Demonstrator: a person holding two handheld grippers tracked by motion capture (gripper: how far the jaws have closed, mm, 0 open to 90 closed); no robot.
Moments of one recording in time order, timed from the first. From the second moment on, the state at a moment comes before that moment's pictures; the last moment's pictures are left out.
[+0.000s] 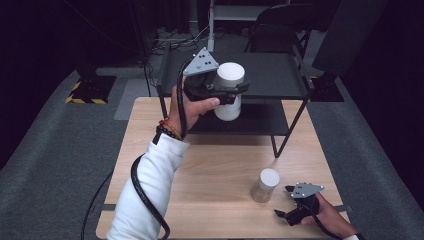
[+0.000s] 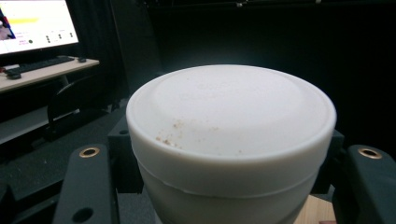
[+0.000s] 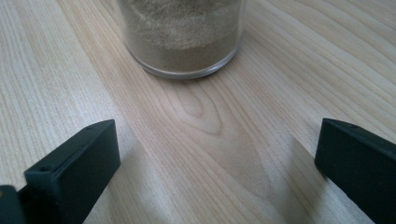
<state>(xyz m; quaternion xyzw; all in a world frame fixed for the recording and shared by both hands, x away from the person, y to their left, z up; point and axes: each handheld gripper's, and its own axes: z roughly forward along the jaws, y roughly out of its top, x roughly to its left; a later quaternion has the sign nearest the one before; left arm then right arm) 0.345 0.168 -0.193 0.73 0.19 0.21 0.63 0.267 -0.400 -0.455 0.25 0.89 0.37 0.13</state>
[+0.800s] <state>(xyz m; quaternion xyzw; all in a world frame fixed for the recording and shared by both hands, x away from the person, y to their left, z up) 0.383 0.150 -0.164 0.71 0.20 0.23 0.64 0.267 -0.400 -0.455 0.25 0.89 0.37 0.13</state>
